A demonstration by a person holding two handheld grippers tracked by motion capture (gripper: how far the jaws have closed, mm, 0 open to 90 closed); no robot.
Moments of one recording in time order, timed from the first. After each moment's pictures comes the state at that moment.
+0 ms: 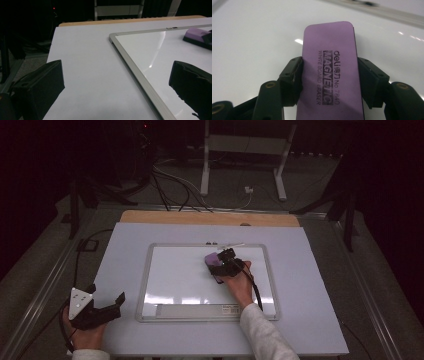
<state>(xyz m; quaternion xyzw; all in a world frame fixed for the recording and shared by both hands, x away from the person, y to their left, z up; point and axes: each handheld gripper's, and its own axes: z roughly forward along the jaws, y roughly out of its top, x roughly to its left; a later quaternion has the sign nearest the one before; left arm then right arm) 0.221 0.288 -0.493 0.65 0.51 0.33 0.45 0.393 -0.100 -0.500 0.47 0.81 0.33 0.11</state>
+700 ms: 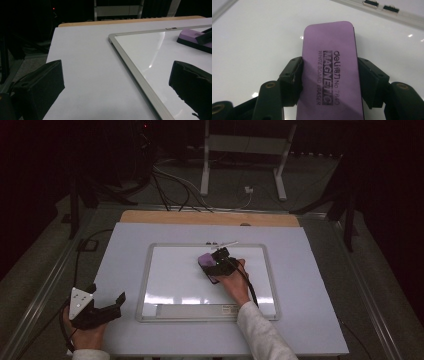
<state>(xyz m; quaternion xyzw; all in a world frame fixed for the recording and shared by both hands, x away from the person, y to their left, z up) 0.221 0.287 -0.493 0.65 0.51 0.33 0.45 0.402 -0.090 -0.499 0.46 0.82 0.32 0.10</state>
